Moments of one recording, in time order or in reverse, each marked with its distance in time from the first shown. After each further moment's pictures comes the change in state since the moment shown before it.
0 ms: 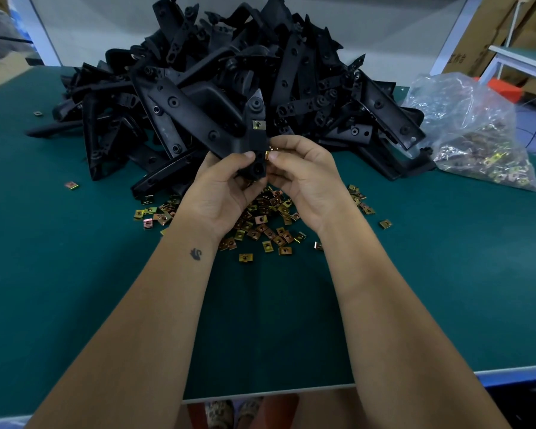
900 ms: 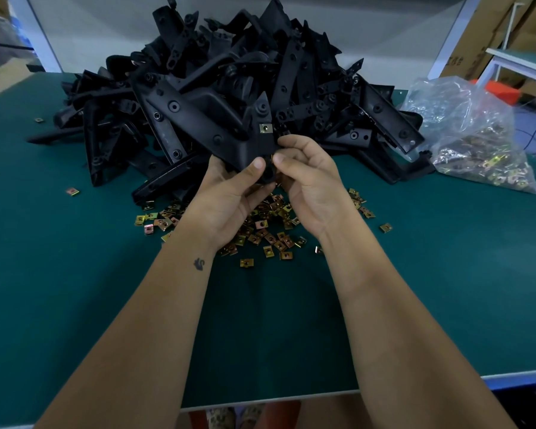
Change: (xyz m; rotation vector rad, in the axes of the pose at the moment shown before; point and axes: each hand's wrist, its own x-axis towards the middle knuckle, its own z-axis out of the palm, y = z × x) left_hand -0.006 0.000 0.004 0.122 -0.069 0.024; right_hand 0.001 0.002 0.000 0.103 0.010 -0.072
